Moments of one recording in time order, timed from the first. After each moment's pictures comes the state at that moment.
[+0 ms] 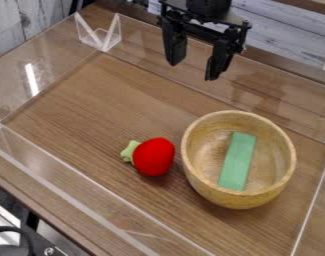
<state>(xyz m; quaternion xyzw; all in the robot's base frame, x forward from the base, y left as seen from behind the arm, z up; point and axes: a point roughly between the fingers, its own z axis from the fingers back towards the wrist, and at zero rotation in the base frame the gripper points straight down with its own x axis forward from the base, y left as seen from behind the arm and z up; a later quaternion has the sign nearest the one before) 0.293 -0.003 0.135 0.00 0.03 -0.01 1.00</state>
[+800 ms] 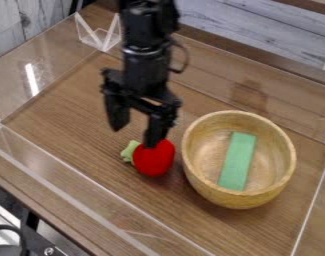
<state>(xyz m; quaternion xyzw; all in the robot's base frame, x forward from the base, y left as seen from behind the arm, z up) 0.218 0.035 0.075 0.00 0.05 0.00 1.00</state>
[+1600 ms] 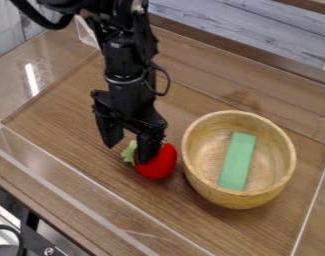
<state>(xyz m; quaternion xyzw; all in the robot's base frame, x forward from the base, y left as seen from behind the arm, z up) 0.215 0.037 0.047 -0.01 0.01 -0.01 1.00</state>
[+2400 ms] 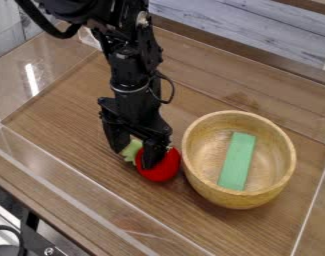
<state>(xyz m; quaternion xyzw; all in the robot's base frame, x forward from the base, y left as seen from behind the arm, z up) 0.221 0.035 0.035 -0.01 0.00 -0.01 1.00</state>
